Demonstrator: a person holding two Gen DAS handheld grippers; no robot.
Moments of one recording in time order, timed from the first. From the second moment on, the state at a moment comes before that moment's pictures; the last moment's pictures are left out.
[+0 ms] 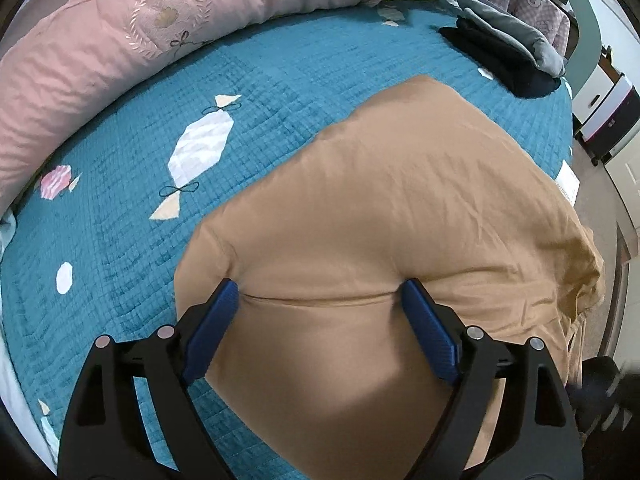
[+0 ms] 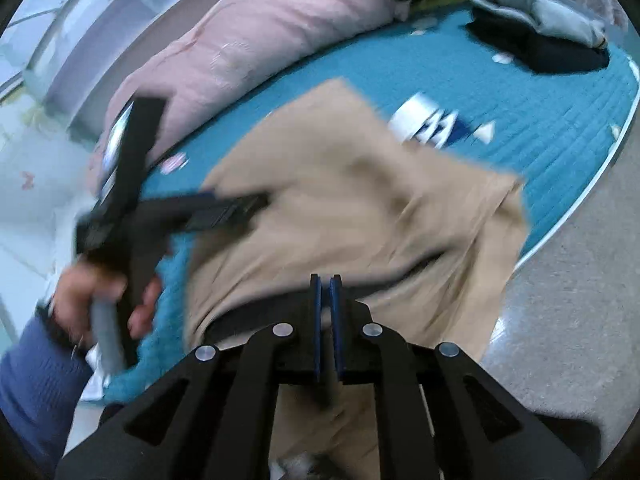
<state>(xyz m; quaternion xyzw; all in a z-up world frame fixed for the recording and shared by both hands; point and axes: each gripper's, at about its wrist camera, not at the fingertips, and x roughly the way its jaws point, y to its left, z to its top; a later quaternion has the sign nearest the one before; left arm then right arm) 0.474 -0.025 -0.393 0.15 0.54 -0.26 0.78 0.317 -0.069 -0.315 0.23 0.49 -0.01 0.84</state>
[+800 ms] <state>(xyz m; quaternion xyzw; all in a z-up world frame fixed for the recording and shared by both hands) 0.407 0.055 -0.319 0.16 0.47 -0.30 0.81 0.244 -0.049 -0.314 0.54 0.38 -0.03 0.75</state>
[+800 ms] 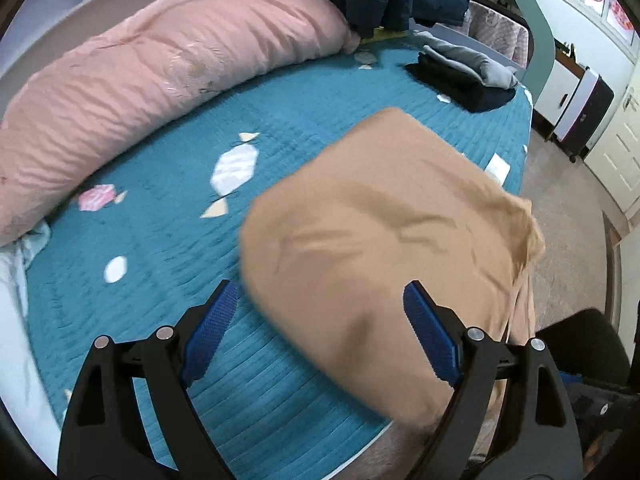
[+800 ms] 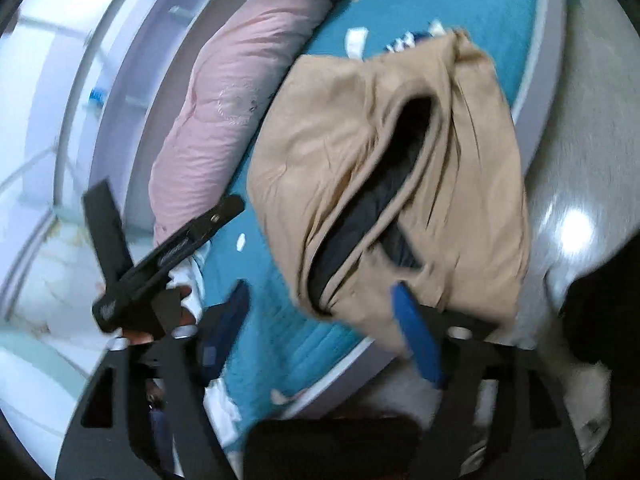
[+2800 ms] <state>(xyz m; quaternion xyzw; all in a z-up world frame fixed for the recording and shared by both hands) 0.548 0.024 -0.428 0.04 0.65 -0.37 0.67 0.276 -0.046 -0.401 0.69 0.33 -0.13 0.64</state>
